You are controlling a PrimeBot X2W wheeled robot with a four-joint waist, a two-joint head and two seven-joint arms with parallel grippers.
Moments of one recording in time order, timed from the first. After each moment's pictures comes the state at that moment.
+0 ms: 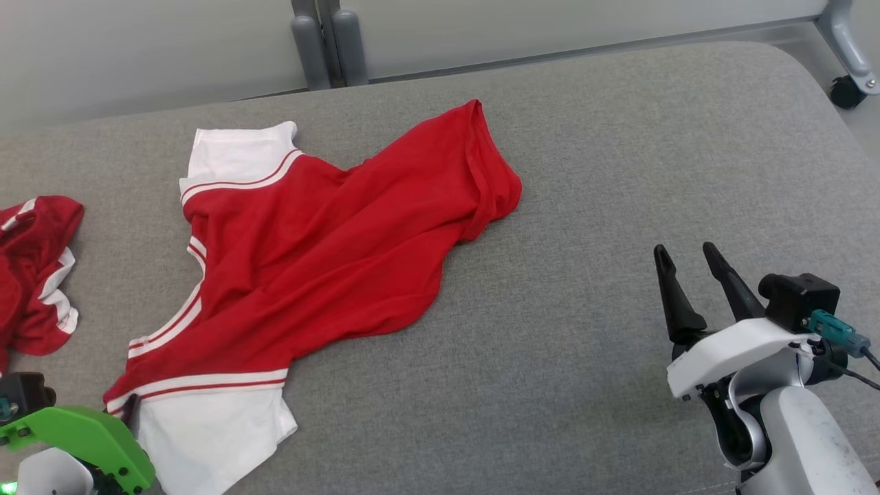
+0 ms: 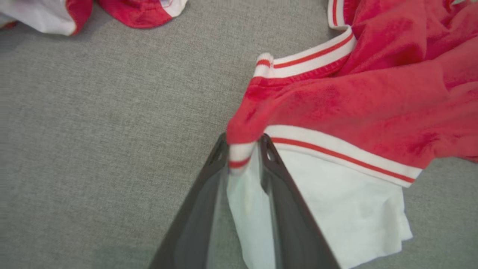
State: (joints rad) left arm -0.03 0.45 -0.08 0.19 -0.78 0.15 0.41; right arm -0.19 -0.13 0.05 0.21 0.34 0.13 -0.08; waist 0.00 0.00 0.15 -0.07
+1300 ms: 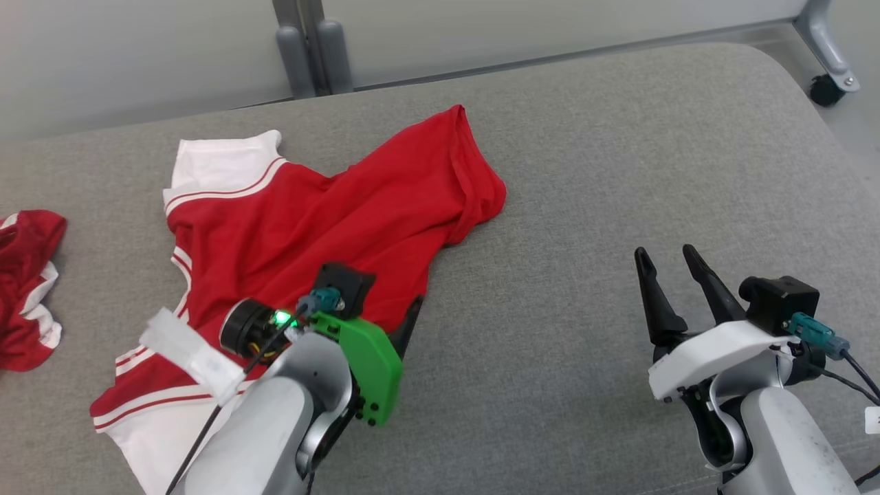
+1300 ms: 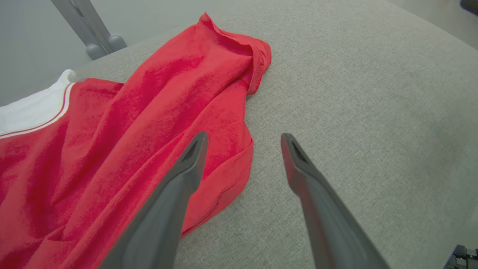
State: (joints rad) left arm -0.39 0.21 -0.59 0.22 -0.39 -0.03 0.31; right arm -0.20 -0.10 0.07 0.22 0.34 0.13 -0.09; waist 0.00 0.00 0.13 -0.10
